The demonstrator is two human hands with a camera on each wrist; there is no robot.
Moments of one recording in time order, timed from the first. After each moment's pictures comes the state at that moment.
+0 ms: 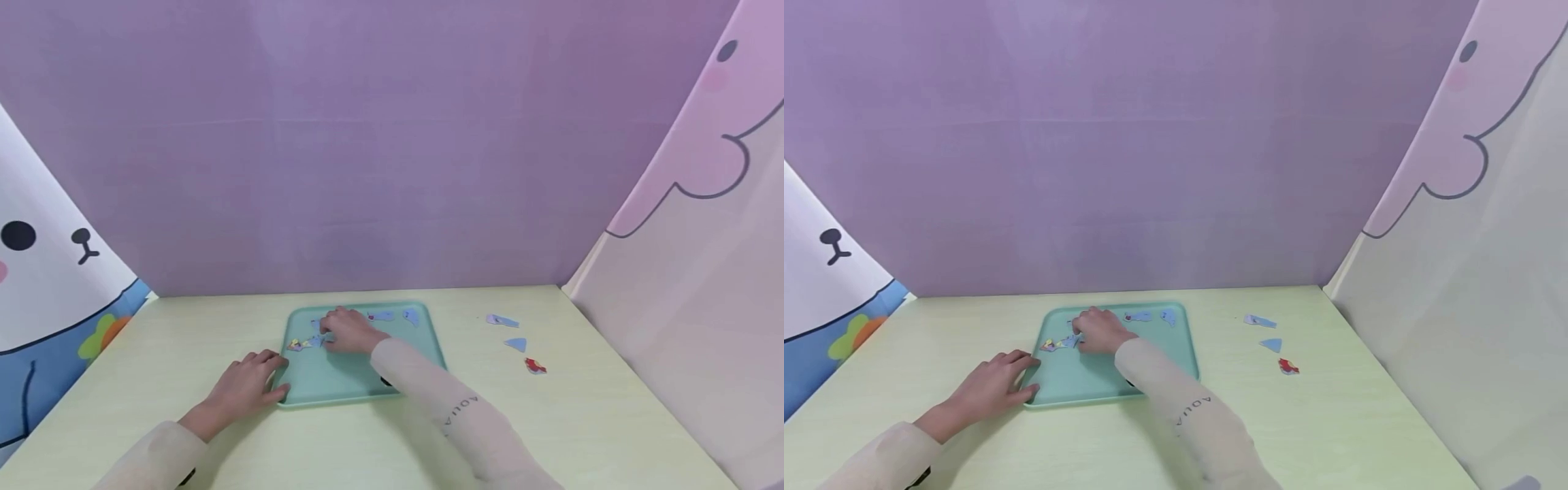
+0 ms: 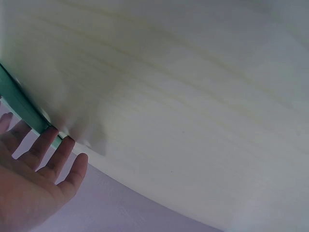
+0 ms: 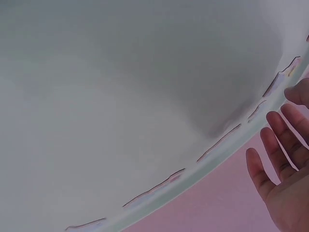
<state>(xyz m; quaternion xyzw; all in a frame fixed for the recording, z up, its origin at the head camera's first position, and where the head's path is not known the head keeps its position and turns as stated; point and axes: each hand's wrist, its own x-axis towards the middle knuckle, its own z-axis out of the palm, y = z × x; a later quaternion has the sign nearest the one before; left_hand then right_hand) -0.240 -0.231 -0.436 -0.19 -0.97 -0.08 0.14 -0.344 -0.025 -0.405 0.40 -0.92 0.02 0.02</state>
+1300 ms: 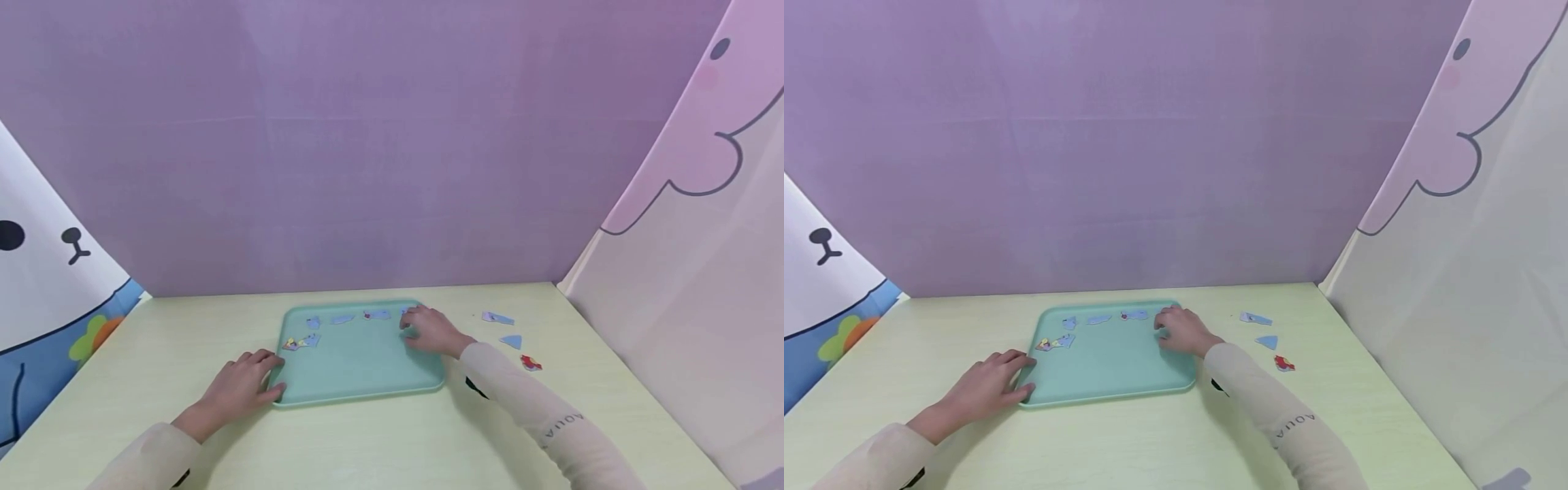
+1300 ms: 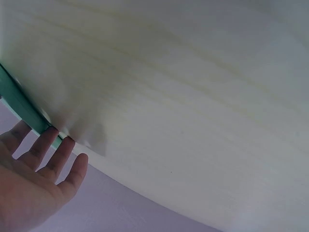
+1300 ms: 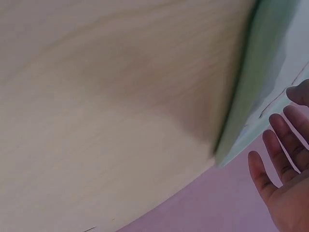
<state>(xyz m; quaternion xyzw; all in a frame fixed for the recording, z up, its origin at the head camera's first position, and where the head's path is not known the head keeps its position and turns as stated) -0.239 -0.230 -0.435 -0.19 -0.97 -0.08 0.14 -0.340 0.125 -0.407 0.32 -0.94 0.09 0.04</state>
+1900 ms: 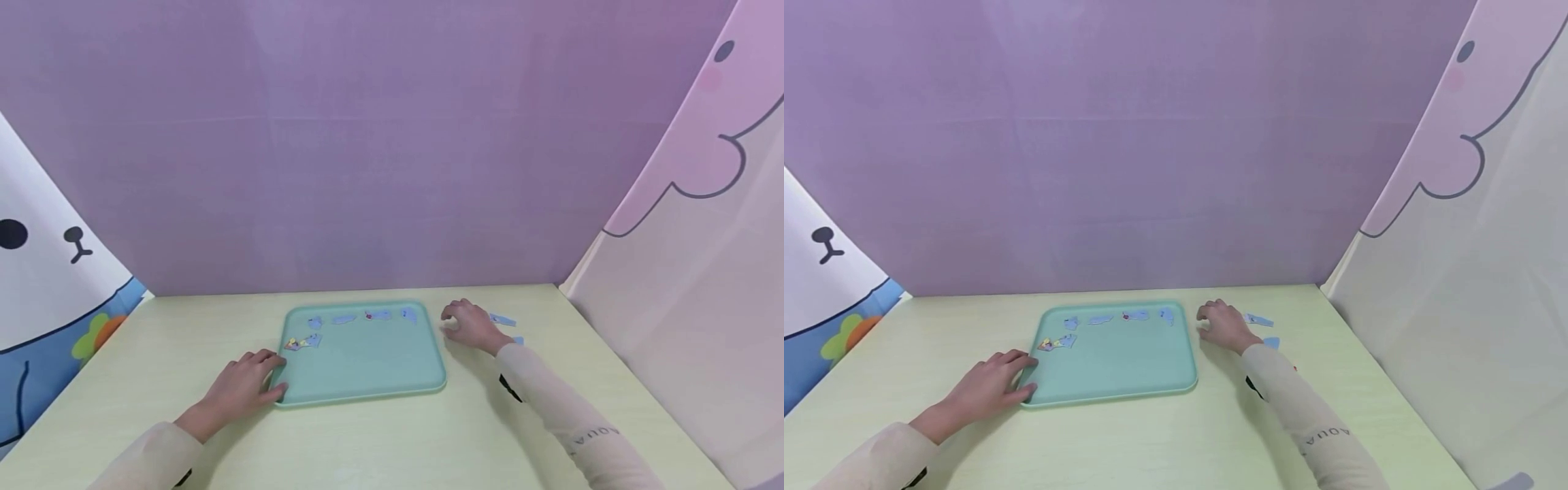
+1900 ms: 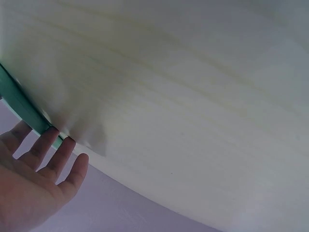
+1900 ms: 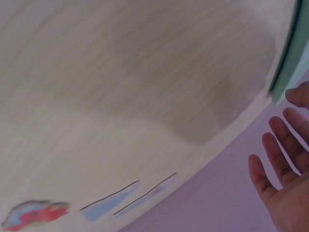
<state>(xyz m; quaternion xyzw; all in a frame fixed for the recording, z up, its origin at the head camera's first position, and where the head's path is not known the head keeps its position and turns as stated) -0.239 -0.230 -0.436 -0.19 -0.97 -0.08 0.14 -0.345 0.195 -0.407 0.25 -0.96 0.11 0.08</state>
